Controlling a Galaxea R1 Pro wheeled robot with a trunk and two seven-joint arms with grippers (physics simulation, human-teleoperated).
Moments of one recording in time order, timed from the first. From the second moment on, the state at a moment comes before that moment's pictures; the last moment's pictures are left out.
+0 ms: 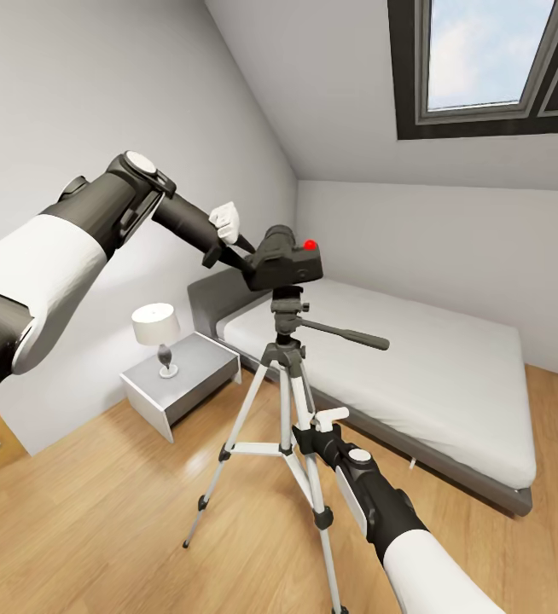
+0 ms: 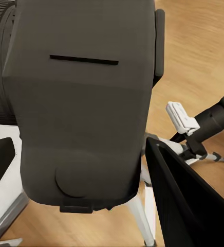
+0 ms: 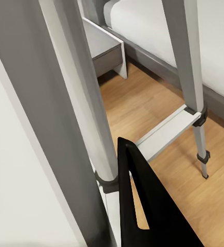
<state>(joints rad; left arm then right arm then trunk) -1.80 0.06 -0.58 -0.42 -0.16 0.26 -1.52 -0.64 0.17 0.06 -0.70 0.07 0.14 0.18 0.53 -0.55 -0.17</state>
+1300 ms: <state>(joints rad) -1.80 0.05 -0.59 -0.34 -0.16 0.24 -1.52 -0.64 0.17 0.06 -0.70 0.07 0.14 0.18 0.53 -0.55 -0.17</state>
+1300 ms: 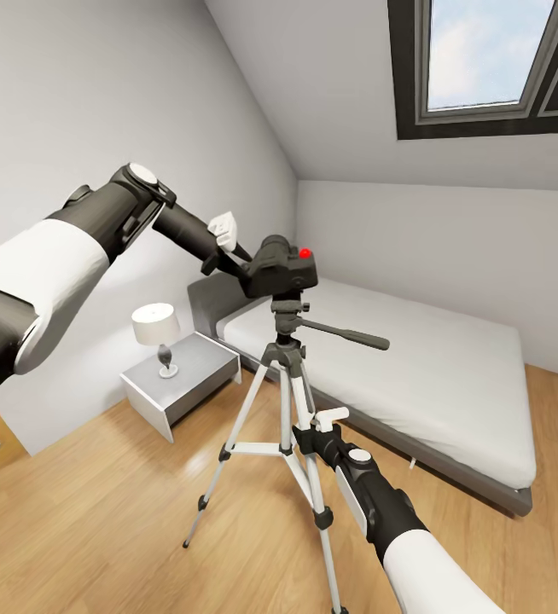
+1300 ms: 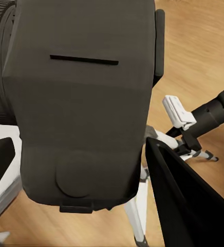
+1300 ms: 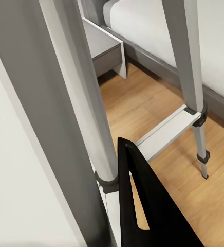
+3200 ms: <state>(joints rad) -1.80 0.02 -0.58 -0.33 -0.15 0.24 -1.46 -0.64 0.17 0.06 -0.70 0.07 0.14 0.18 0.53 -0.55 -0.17</state>
